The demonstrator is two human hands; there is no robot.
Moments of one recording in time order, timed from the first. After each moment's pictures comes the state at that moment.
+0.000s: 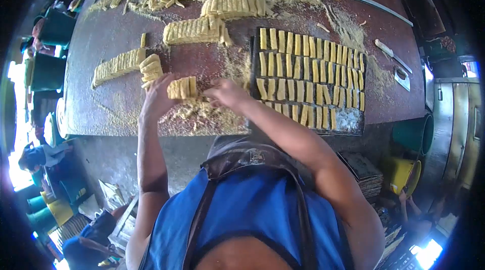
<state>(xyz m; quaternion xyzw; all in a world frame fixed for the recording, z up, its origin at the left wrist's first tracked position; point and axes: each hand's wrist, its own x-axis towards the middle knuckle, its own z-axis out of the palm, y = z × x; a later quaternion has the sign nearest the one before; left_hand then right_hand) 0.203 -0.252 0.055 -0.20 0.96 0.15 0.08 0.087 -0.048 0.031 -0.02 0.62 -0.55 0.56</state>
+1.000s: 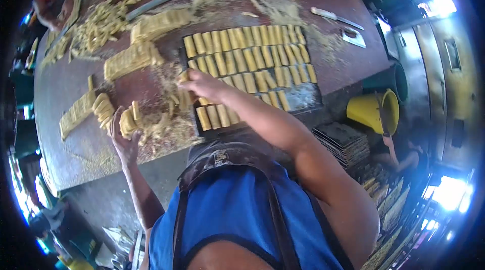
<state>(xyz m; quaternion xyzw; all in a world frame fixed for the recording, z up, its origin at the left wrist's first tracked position) 0.220 -0.204 0.032 -0.10 0.91 0.32 -0.24 0.016 0.046 0.024 -0.12 0.67 -0.57 0.47</state>
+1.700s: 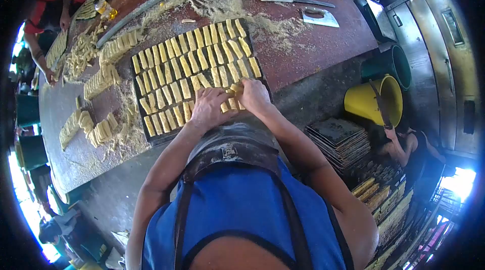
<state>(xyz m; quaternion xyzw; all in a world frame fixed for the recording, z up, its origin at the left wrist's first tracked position) 0.072 0.184 0.000 0.18 0.95 0.27 0.01 0.018 0.371 -0.013 -0.12 0.95 -0.27 0.12</state>
